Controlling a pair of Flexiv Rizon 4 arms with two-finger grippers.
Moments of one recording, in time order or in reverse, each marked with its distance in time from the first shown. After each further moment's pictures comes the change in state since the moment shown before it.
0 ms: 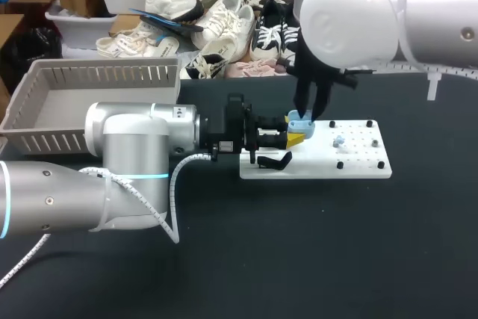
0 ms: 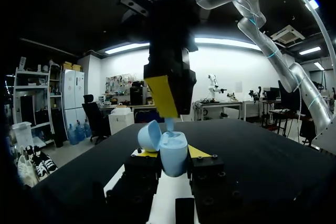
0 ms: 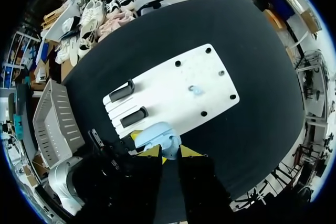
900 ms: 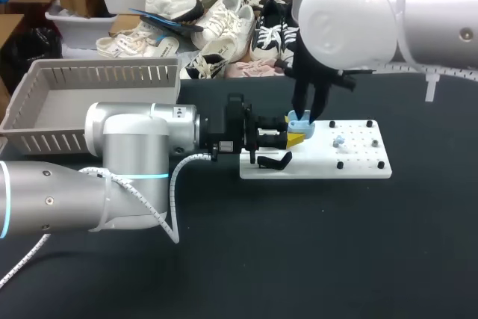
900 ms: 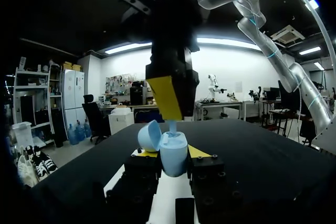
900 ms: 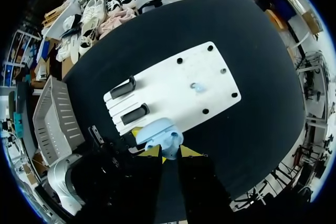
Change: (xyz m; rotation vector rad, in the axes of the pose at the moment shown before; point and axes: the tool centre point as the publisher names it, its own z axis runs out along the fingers) left arm 0.000 0.000 0.000 0.000 0.000 0.000; right arm 0.005 0.002 0.001 -0.003 0.009 -0.011
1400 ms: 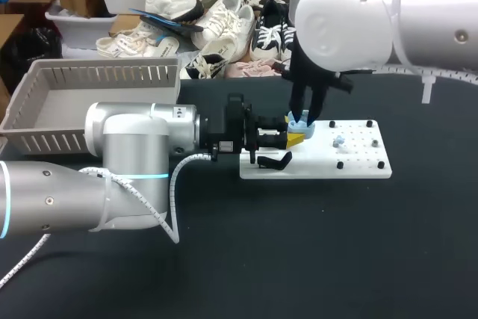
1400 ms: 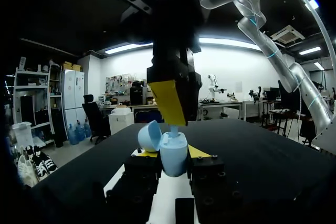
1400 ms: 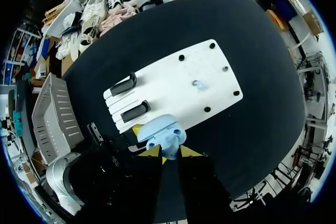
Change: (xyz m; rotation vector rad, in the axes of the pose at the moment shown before) left arm 0.000 0.000 0.000 0.000 0.000 0.000; right arm 0.004 0.002 0.004 0.004 0.008 -0.007
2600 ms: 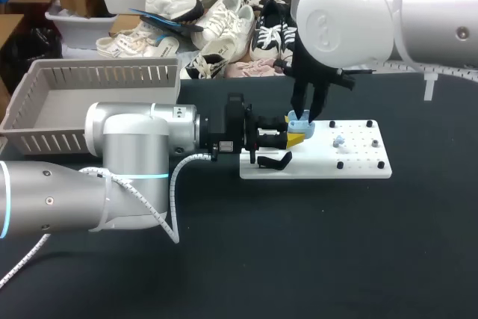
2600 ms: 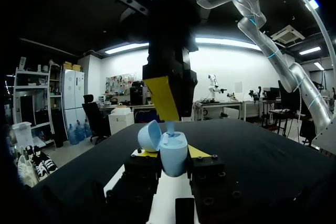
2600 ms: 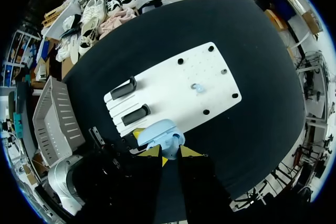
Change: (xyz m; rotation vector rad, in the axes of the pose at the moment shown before) left arm 0.000 0.000 0.000 0.000 0.000 0.000; right arm -0.006 -0.001 -0.004 -0.002 -0.008 0.010
